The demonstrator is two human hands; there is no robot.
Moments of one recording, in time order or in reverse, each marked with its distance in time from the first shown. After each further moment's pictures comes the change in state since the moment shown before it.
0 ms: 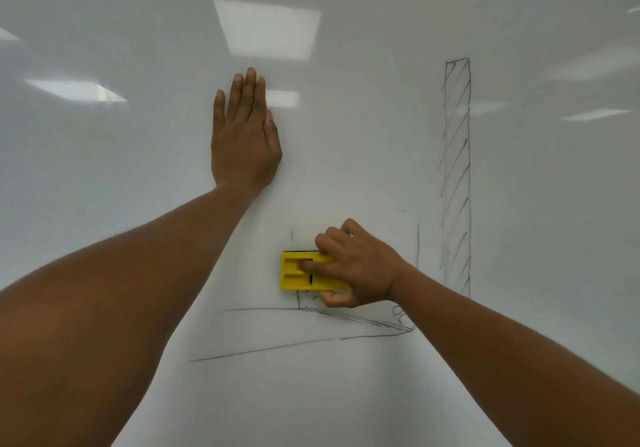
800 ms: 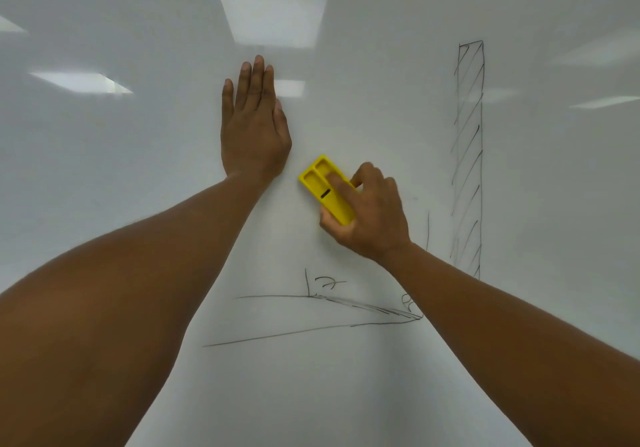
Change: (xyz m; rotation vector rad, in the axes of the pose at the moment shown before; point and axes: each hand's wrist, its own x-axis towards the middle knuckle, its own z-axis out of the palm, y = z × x) left_hand -0.001 0.001 0.000 0.008 -0.002 -0.003; right_hand 0.032 0.010 -0.010 0.037 0.256 0.731
